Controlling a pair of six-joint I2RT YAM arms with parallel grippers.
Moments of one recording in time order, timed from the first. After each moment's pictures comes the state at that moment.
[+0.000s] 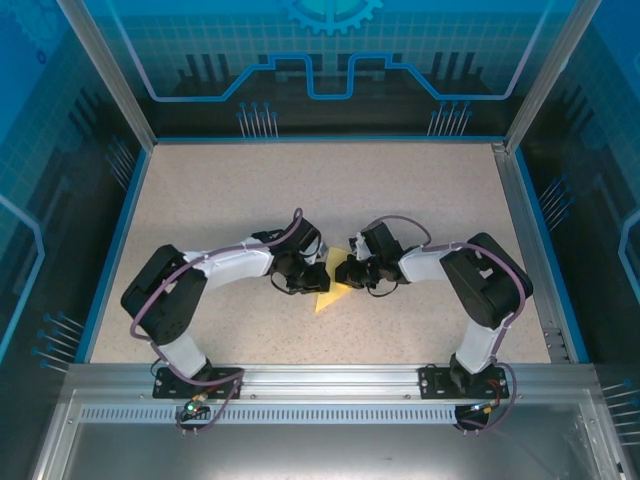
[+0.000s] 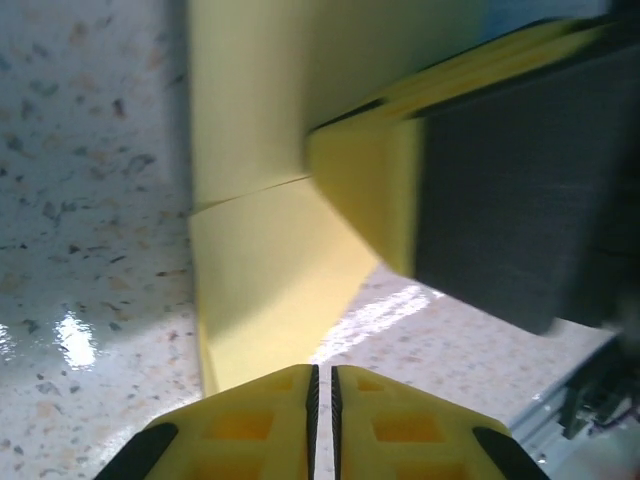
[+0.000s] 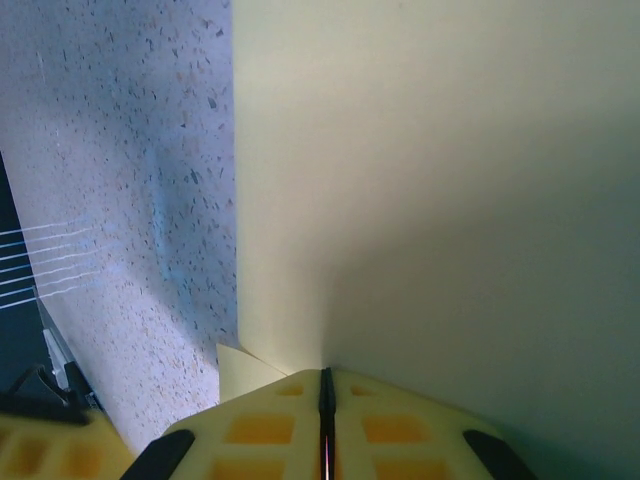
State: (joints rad) left arm -0.65 1.67 0.98 -0.49 0.44 -0.67; right arm 0.56 1.79 0.76 0.06 -0.55 0.79
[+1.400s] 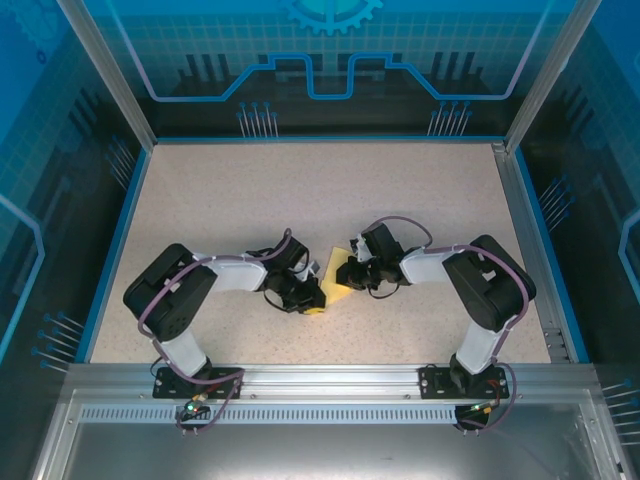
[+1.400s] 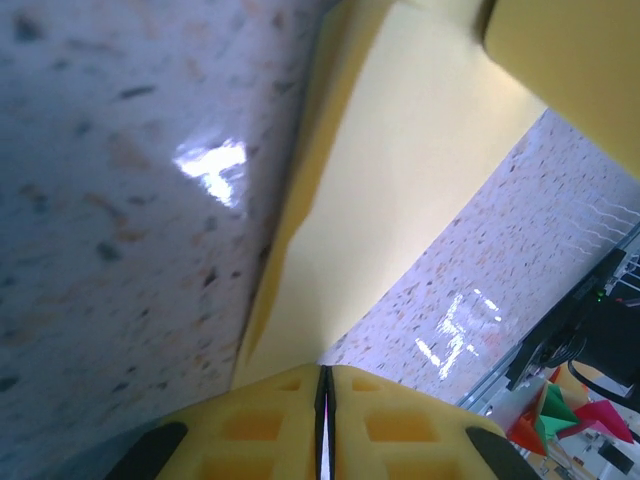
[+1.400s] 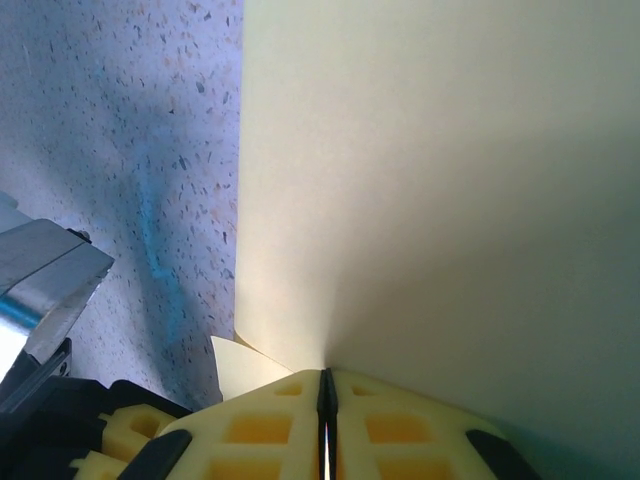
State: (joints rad) left arm -0.61 1.71 0.75 -0.23 0.66 -0.81; right arm 0.57 1.76 0.75 0.04 -0.53 0.78
